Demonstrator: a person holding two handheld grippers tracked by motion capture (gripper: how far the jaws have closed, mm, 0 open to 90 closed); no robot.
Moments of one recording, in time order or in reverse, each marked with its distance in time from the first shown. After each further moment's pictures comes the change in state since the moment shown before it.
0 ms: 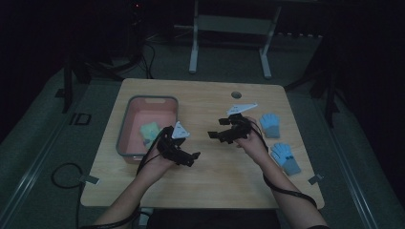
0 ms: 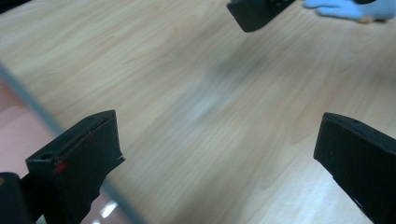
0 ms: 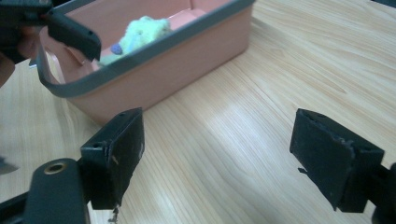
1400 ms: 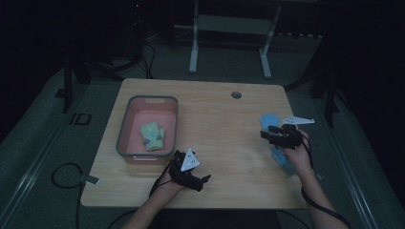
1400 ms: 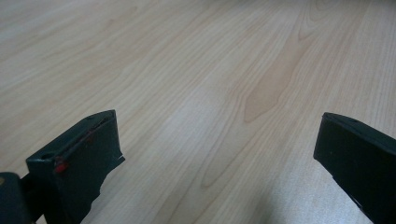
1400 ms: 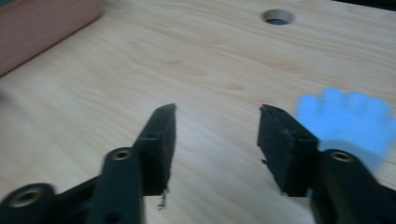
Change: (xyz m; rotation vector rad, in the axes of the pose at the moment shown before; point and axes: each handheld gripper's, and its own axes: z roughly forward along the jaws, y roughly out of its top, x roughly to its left) left arm -0.044 -0.060 0.042 -0.119 -0.031 0.095; right arm -0.079 -0.096 -0.111 -0.064 -0.362 0.153
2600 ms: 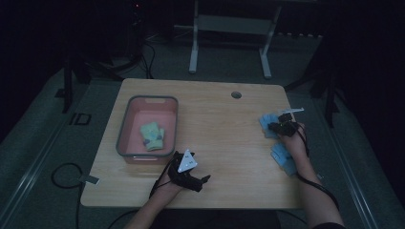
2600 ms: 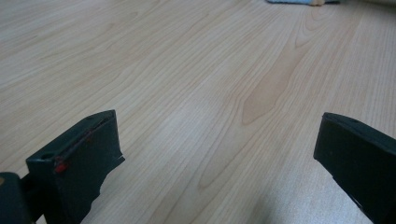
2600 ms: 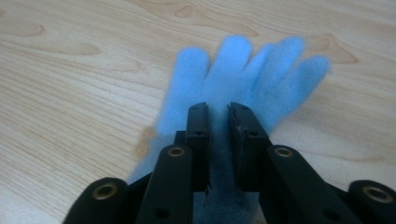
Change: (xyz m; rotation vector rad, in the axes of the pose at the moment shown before) left arm 0.000 -0.007 0.001 -0.045 -0.029 -0.034; right arm -0.073 -0.007 0.072 0.204 -0.179 0.072
